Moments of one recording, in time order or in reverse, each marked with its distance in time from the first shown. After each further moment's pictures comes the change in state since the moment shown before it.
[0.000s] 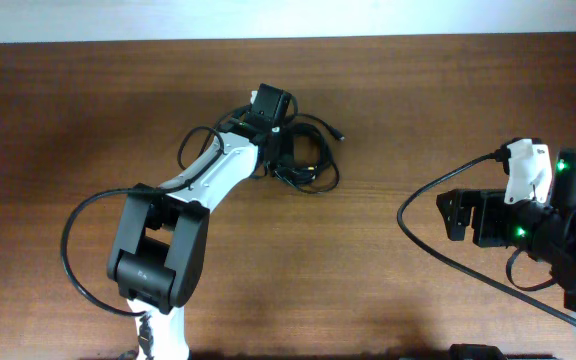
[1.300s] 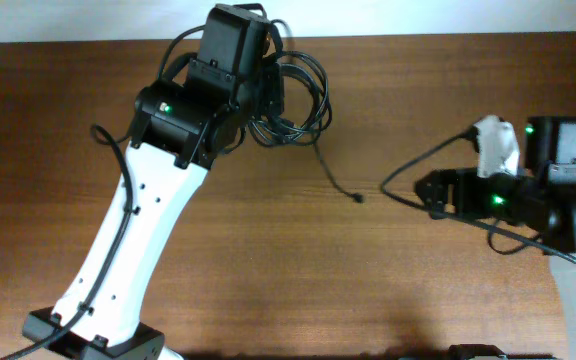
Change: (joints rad) left arm -0.058 -0.351 0.562 -0.586 -0.083 0.015; right arm 0.072 0.172 0.000 0.097 -0.127 -0.068
